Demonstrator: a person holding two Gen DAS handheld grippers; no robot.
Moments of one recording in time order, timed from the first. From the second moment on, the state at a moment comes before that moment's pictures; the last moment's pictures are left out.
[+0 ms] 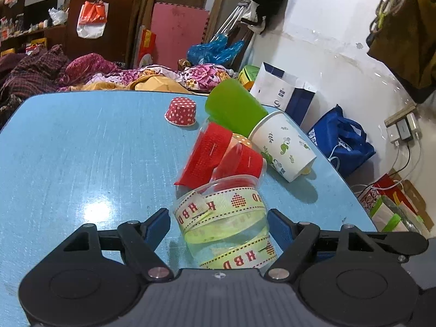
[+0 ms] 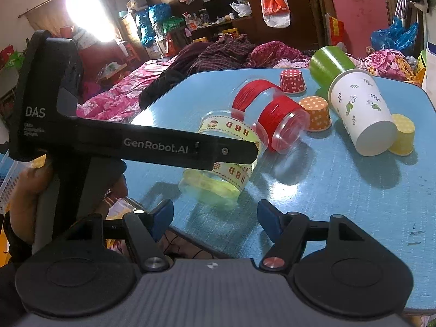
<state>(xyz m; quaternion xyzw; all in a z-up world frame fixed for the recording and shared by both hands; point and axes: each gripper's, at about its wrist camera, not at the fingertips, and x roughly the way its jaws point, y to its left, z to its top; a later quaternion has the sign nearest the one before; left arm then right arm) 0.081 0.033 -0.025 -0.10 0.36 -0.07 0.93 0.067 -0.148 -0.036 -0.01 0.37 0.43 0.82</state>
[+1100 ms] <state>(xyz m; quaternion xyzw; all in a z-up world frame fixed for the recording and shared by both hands) 0.039 0.033 -0.037 0.04 0.19 0.00 0.98 0.068 -0.194 -0.051 0.05 0.35 0.44 0.83</state>
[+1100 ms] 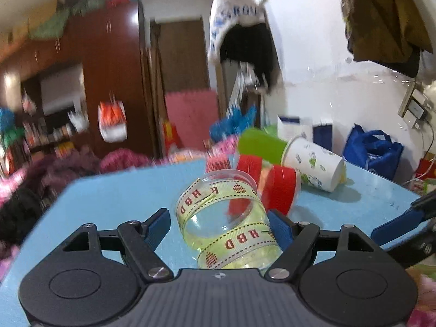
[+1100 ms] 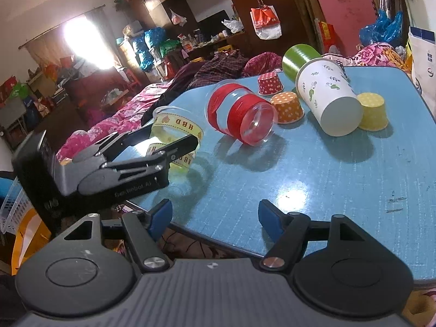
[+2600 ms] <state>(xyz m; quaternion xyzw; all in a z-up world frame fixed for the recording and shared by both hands) -0.018 0.034 -0.085 0.07 0.03 0.02 1.00 0.054 -0.204 -0.053 0.06 0.29 0.41 0.86</state>
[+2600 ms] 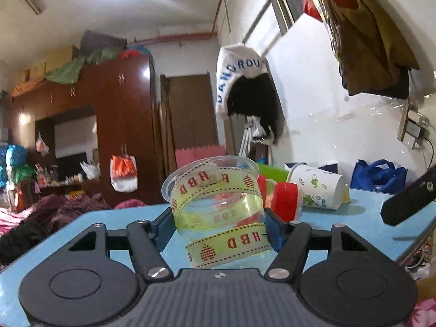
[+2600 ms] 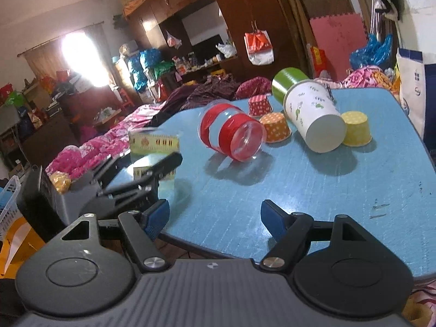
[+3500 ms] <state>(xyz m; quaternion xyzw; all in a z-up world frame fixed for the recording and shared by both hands) -0.048 0.038 -0.085 0.08 0.01 -0.03 1.00 0.046 -0.198 -0.056 0.05 0.27 0.41 0.87</state>
